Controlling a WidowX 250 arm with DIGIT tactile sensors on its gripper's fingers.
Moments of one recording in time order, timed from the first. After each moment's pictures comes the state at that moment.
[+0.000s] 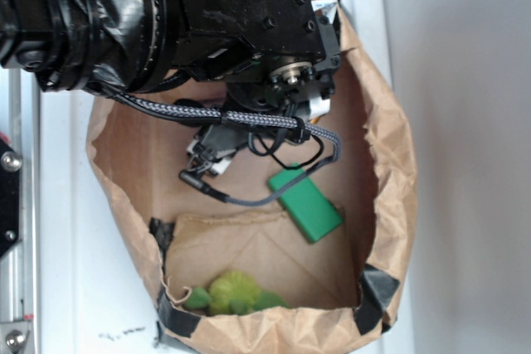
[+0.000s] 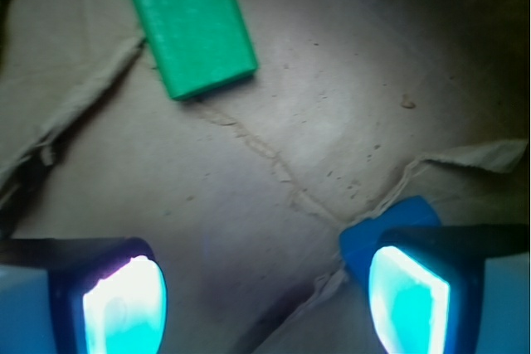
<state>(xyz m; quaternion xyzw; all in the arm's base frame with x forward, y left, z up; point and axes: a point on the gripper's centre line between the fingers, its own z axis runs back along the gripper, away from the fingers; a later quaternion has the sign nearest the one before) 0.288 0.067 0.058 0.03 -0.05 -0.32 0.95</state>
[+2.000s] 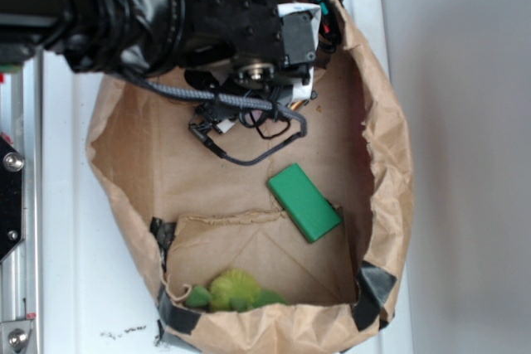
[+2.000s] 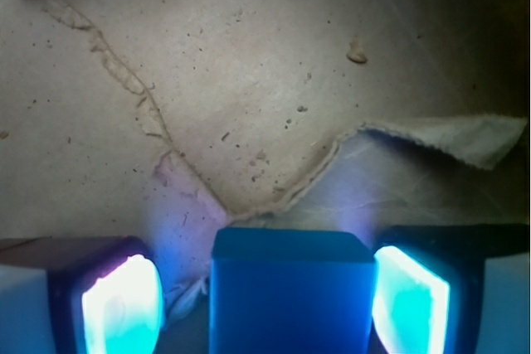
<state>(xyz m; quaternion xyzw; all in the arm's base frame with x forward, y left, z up) 0.294 0.111 0.023 0.14 -0.07 -0.39 0.91</state>
